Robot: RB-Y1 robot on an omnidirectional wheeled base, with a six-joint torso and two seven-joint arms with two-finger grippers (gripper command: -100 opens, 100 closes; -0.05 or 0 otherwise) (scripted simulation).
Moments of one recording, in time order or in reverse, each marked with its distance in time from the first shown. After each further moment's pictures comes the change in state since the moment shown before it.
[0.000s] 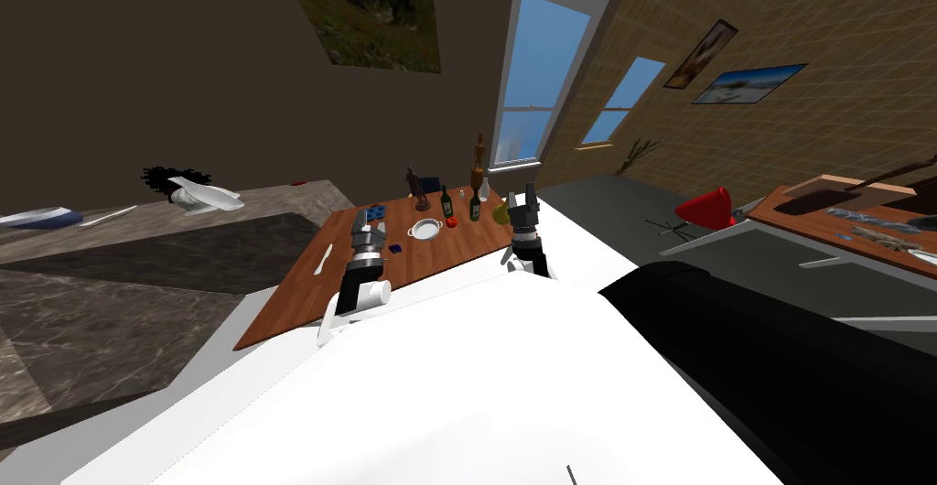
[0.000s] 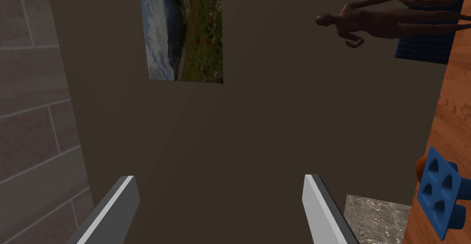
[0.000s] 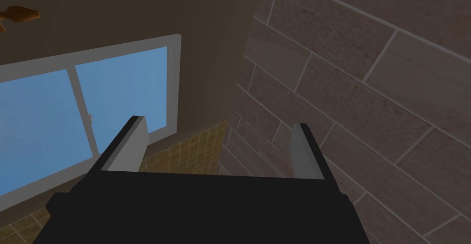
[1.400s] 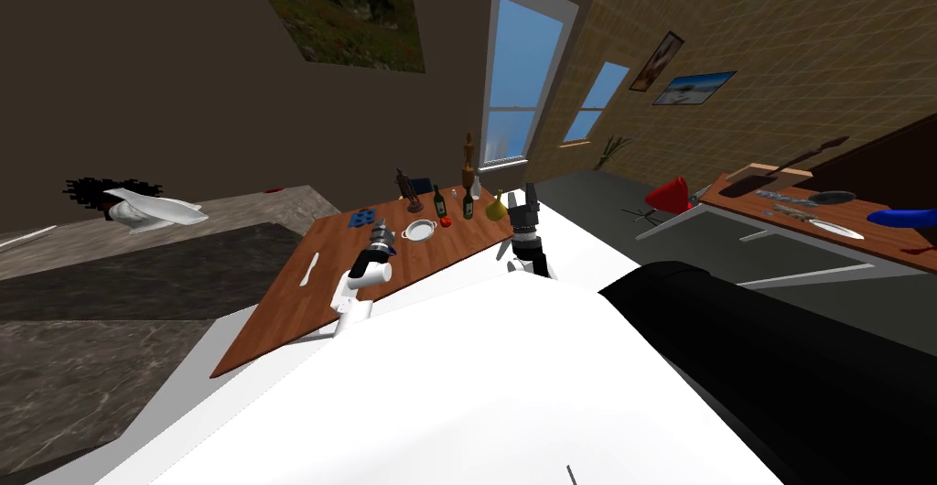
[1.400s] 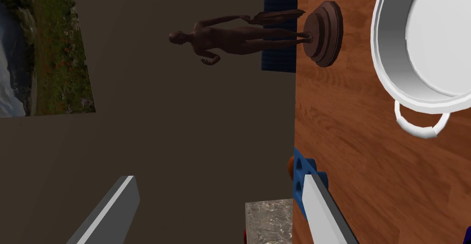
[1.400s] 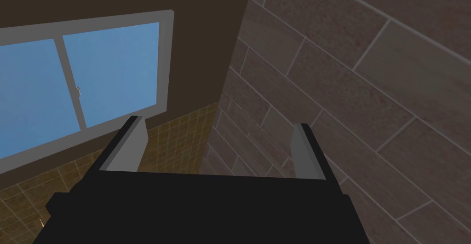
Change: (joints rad) left arm -0.270 0.072 0.034 0.365 0.074 0.321 0.014; right arm 0.000 0.000 0.000 0.000 0.000 0.000 0.000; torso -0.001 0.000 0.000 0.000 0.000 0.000
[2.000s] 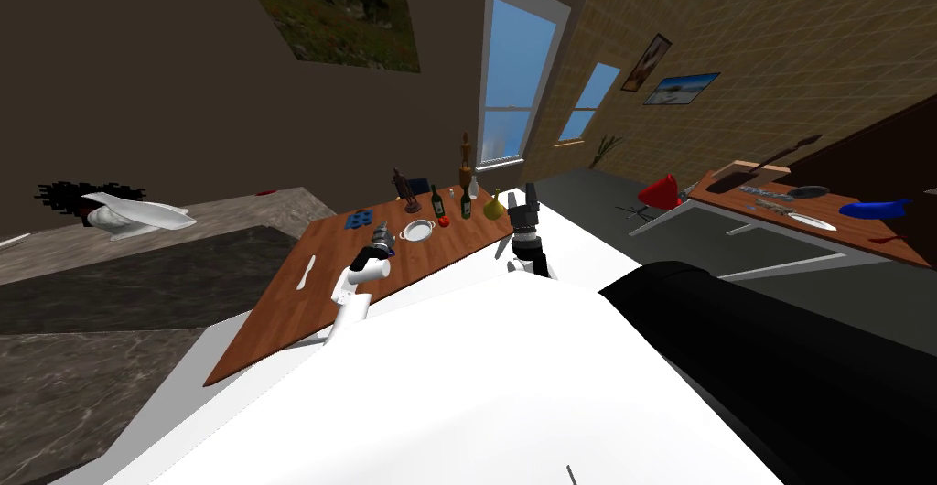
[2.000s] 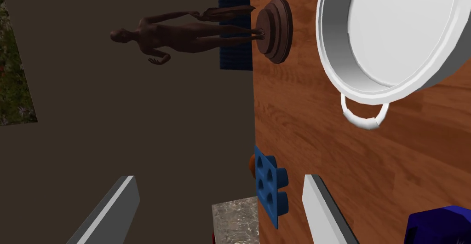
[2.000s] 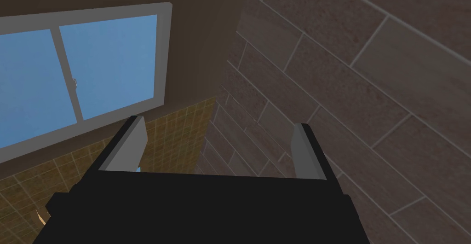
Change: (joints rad) left arm -0.081 0.035 0.010 0.139 0.034 0.093 0.010; right arm 0.000 0.000 0.000 0.000 0.000 0.000 0.000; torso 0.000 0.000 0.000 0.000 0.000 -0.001
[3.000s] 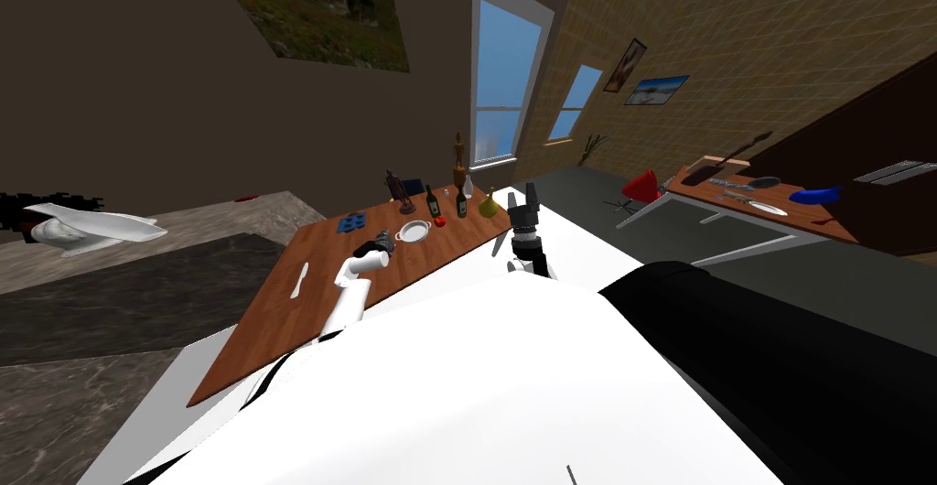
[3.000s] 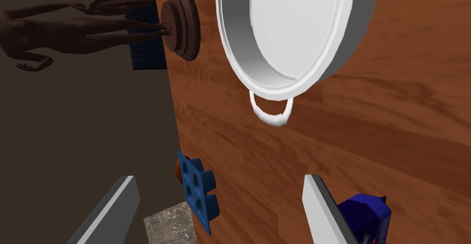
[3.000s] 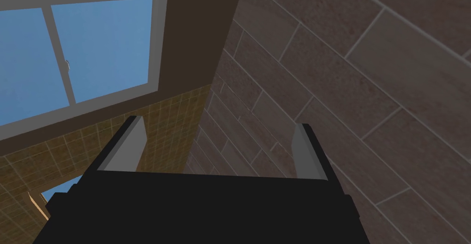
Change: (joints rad) left arm -0.183 0.035 0.025 0.294 0.038 0.201 0.007; right arm 0.000 0.000 0.000 0.000 0.000 0.000 0.000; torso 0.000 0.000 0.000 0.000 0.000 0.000
